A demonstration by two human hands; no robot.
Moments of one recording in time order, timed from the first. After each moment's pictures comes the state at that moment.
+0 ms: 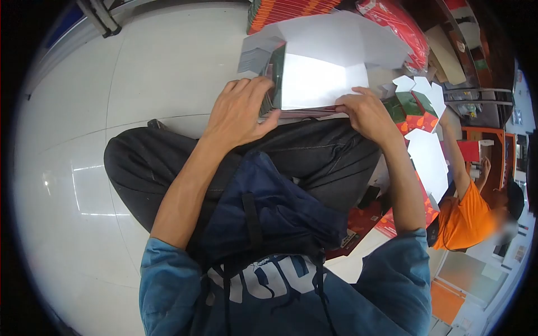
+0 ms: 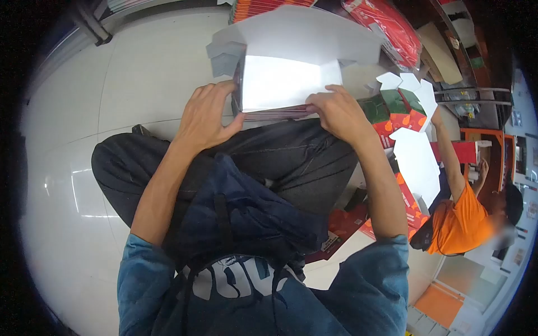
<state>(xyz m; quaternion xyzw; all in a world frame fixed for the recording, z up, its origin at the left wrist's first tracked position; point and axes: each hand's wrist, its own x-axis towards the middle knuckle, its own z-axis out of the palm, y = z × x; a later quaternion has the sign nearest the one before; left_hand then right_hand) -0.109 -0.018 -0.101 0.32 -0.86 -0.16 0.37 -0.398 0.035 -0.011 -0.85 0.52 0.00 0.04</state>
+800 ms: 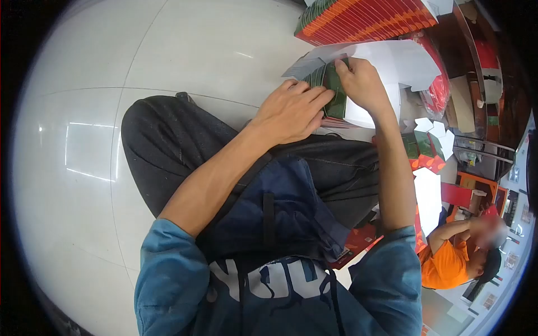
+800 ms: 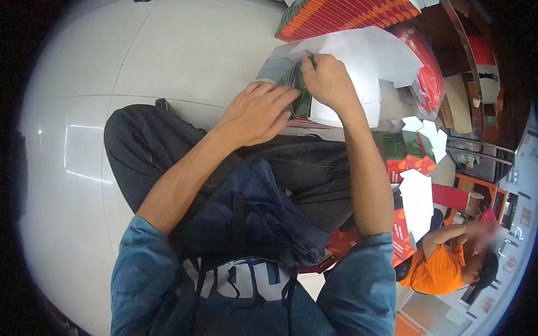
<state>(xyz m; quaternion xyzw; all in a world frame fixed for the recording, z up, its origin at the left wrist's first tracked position) -0.110 -0.020 -0.109 0.33 -0.86 -0.16 0.37 -0.278 -0.075 -0.013 -0.73 0.67 -0.08 0.14</state>
